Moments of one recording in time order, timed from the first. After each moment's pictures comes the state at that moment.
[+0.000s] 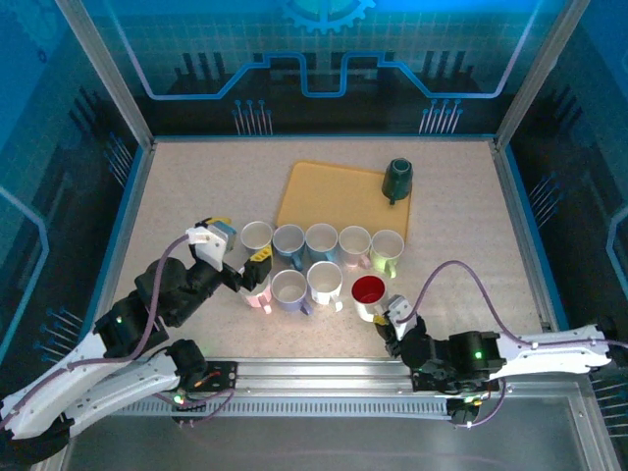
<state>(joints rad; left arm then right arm) -0.87 0.52 0.79 -0.39 -0.35 -0.05 1.53 0.37 0.17 -0.48 0.76 0.52</state>
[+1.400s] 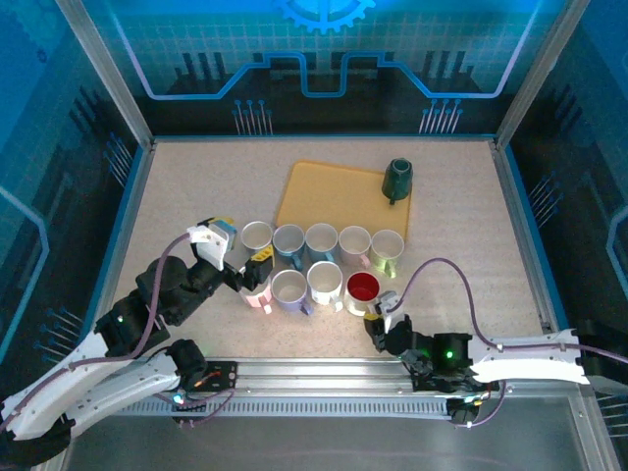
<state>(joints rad) -0.85 0.53 0.79 -0.39 -0.31 -0.07 1.35 0.71 0.05 -0.01 0.64 0.61</state>
